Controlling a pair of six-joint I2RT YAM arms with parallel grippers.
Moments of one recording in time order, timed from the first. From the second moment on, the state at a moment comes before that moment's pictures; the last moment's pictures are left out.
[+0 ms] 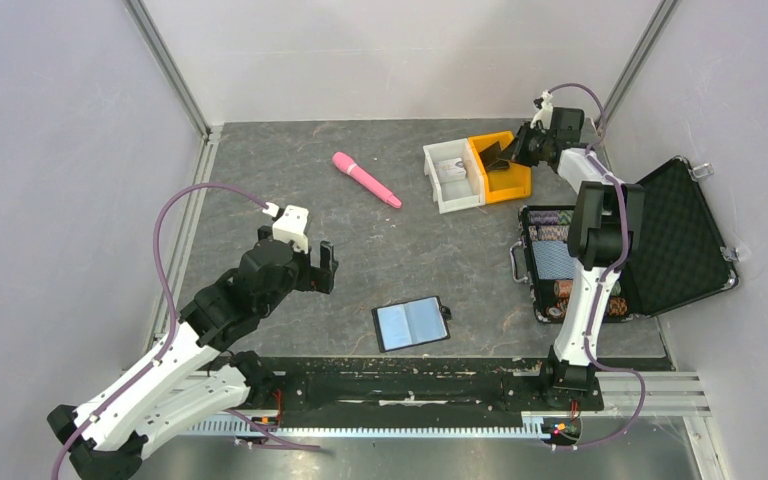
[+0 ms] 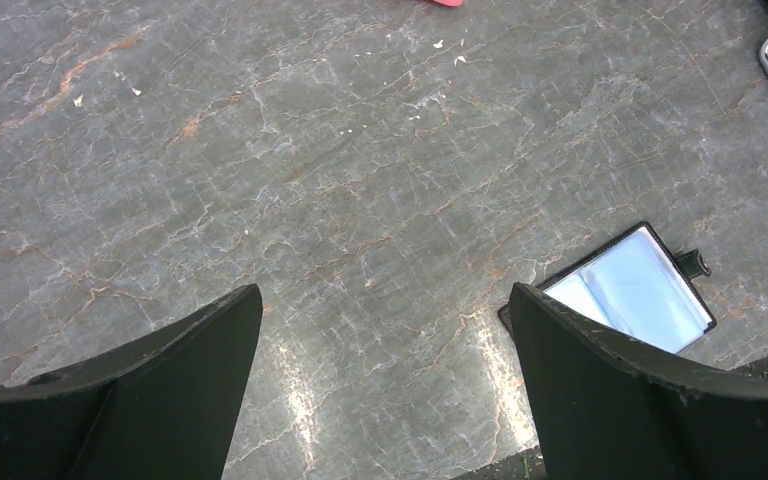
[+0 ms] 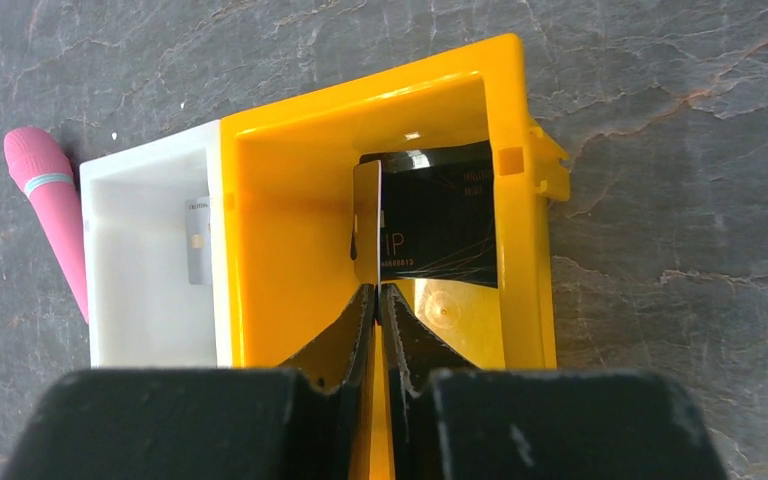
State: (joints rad) left arm -0.76 0.70 0.79 -0.60 -0.37 -0.27; right arm -0.11 2.23 1.73 -0.18 -0.53 0.23
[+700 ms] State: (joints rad) left arm -0.76 0.70 0.79 -0.60 -0.37 -0.27; right arm -0.11 2.28 1.80 -0.19 -0.47 0.27
